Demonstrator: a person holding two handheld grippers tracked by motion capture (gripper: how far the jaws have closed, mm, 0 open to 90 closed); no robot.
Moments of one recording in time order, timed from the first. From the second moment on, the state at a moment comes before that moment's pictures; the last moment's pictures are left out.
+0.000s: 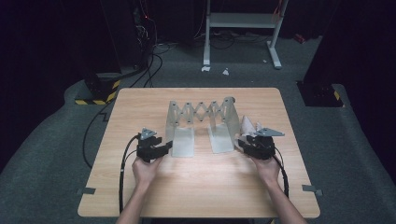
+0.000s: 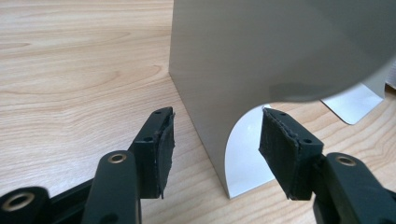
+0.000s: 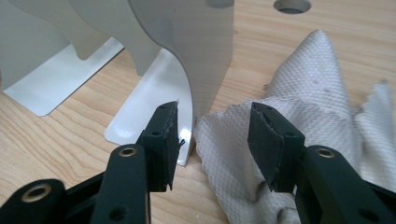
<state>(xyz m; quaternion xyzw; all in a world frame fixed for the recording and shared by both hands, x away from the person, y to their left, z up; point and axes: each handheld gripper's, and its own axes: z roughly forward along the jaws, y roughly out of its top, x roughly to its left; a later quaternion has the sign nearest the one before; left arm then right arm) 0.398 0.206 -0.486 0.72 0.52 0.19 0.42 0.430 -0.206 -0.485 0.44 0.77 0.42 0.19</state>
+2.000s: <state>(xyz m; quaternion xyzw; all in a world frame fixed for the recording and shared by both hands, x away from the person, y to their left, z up) 0.370 0.213 -0.530 0.74 0.54 0.24 0.32 0.378 -0.257 -0.528 0.47 0.78 0.35 0.22</state>
